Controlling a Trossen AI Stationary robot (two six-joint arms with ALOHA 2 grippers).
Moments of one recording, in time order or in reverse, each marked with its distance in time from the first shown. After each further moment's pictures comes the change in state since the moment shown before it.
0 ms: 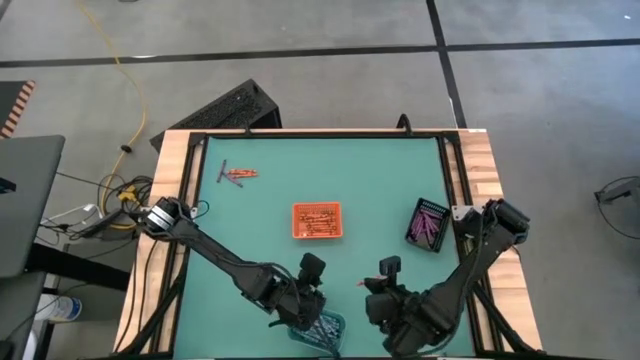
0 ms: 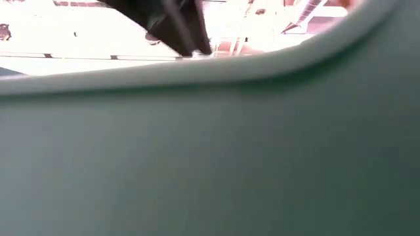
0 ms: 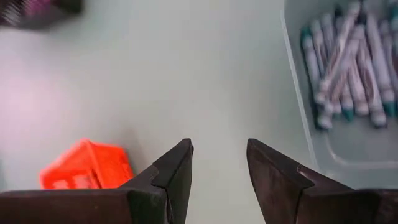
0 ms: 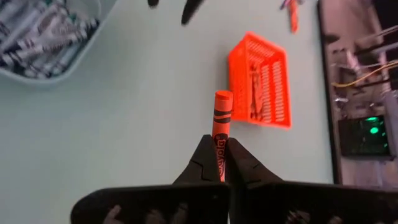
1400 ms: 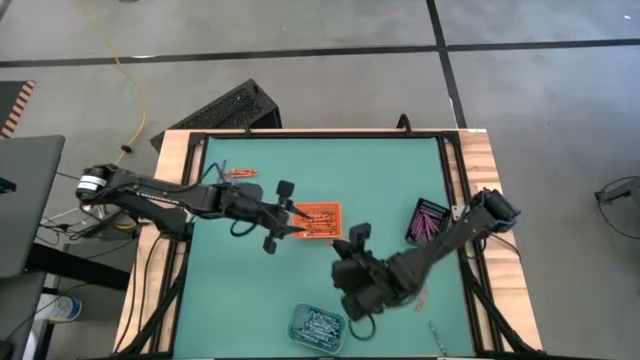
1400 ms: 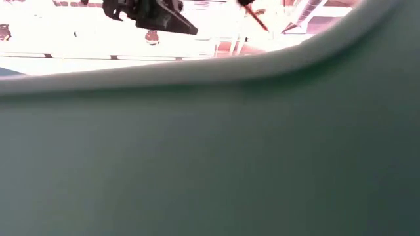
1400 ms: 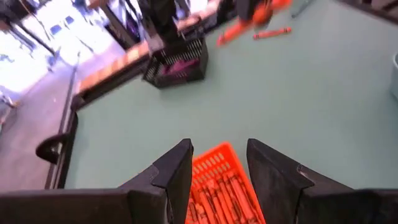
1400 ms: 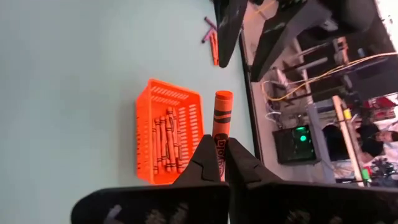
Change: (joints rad) left arm 0.465 -0.687 -0.709 0.688 0.403 0.323; right arm -0.219 -0.001 0.033 0.238 0.231 -0.368
